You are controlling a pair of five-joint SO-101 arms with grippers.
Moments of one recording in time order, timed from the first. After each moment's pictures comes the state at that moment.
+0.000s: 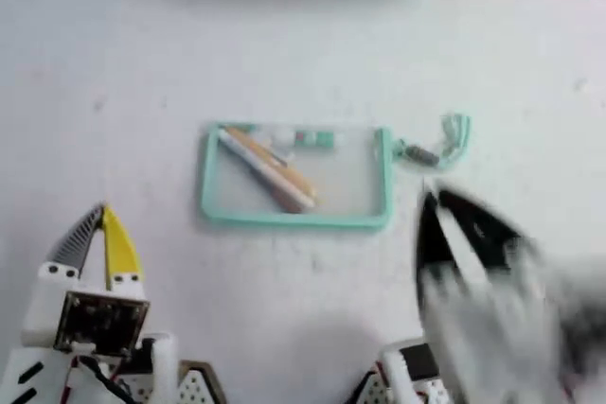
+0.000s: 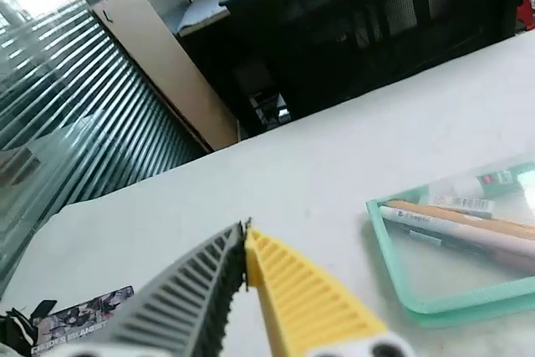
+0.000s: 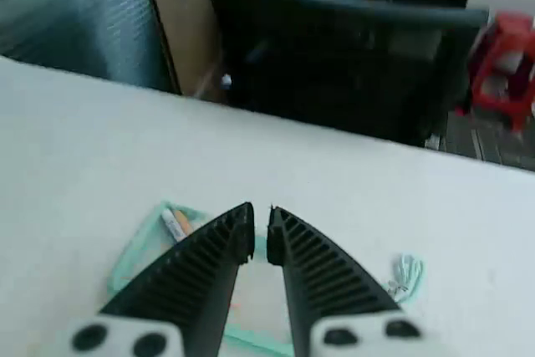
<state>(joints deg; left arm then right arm) -8.3 -105.1 46.4 83.4 -22.1 -16.3 -71.7 -4.8 96.7 4.8</state>
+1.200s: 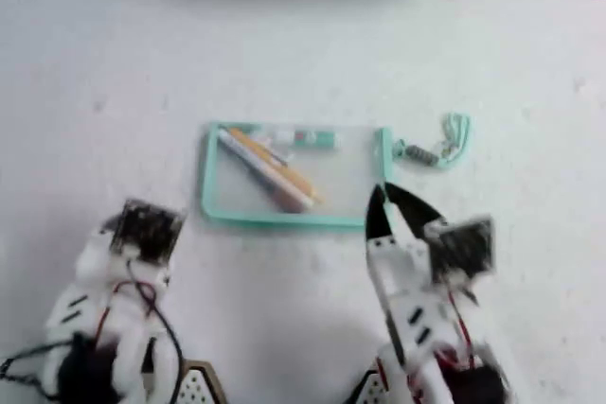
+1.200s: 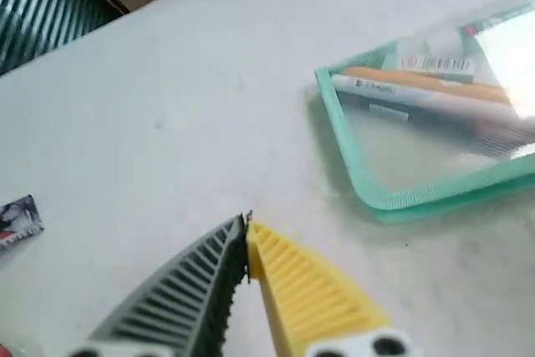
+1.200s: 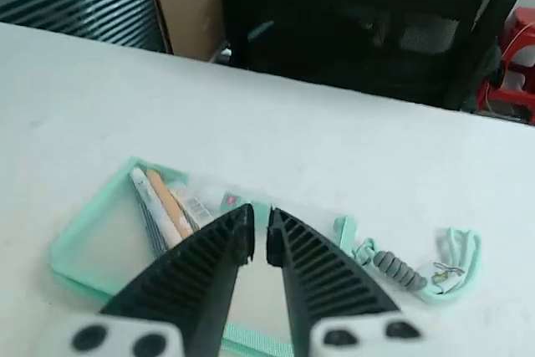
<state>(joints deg) -8.3 -104.9 74.1 75.5 -21.8 -16.3 -102.8 68.0 61.3 5.1</state>
